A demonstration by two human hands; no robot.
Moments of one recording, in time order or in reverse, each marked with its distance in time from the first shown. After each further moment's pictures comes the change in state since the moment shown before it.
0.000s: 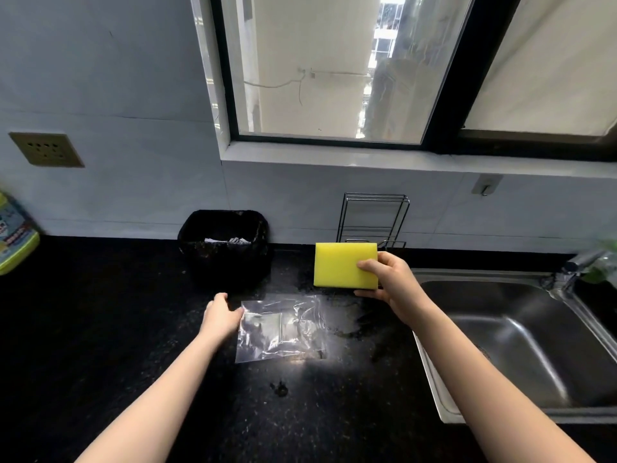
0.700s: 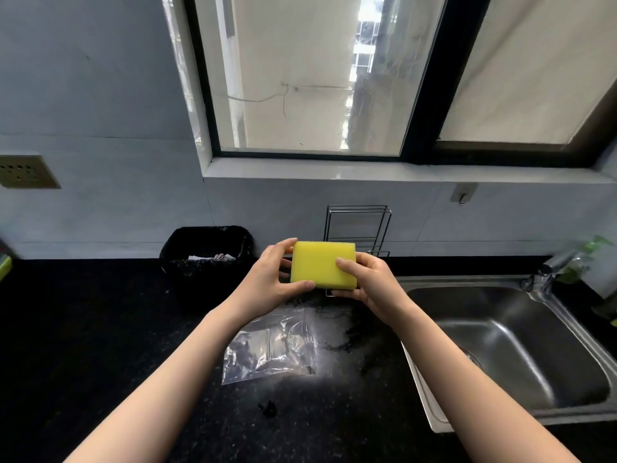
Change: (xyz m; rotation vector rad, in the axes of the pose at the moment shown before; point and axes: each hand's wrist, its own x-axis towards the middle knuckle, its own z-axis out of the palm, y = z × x) left_hand -0.067 0.143 -0.015 -0.155 -0.202 0.800; right_hand -0.001 -0.017 0.010 0.108 -0.047 -0.023
